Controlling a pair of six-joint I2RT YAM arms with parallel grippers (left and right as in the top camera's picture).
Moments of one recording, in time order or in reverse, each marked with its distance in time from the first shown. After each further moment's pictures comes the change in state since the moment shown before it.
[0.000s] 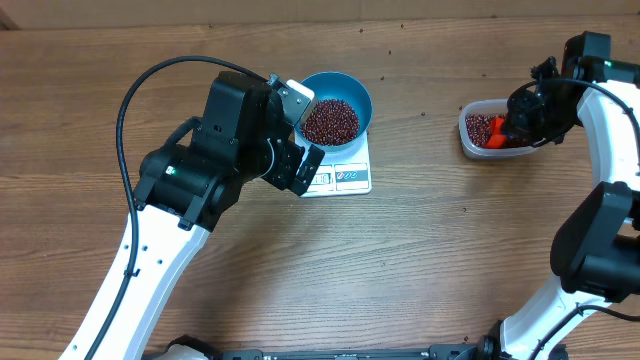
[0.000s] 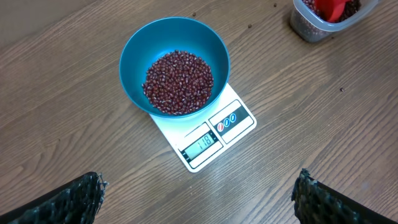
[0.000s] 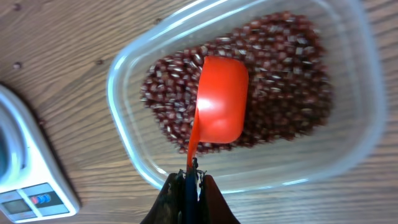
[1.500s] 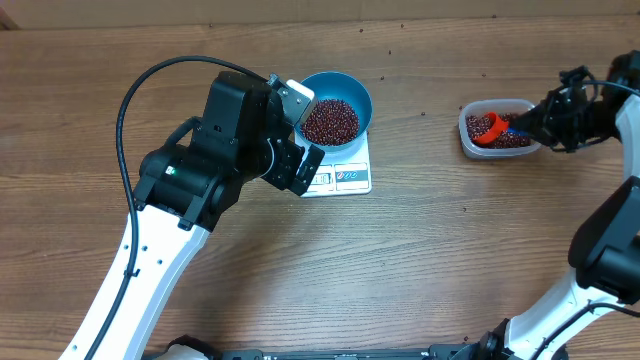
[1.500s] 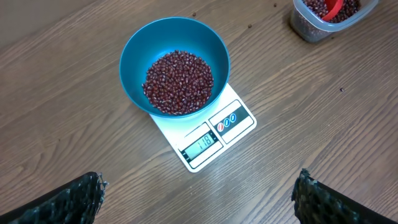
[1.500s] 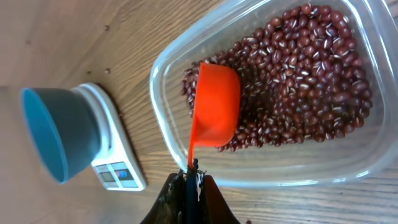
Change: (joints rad) left arm 0.000 0.000 0.000 0.000 0.000 0.000; right arm -0.182 0.036 -0.001 -0.029 -0.382 -0.076
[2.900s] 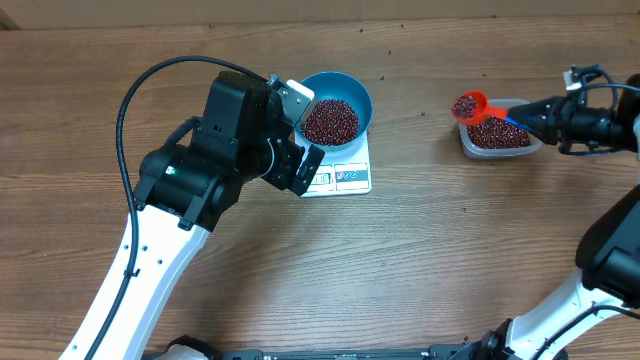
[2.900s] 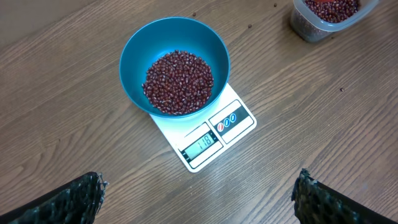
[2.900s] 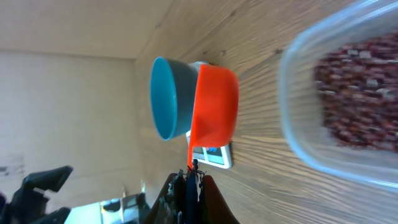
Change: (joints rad) left arm 0.000 0.000 0.000 0.000 0.000 0.000; right arm -0.048 0.000 0.000 -0.172 -0.459 -0.261
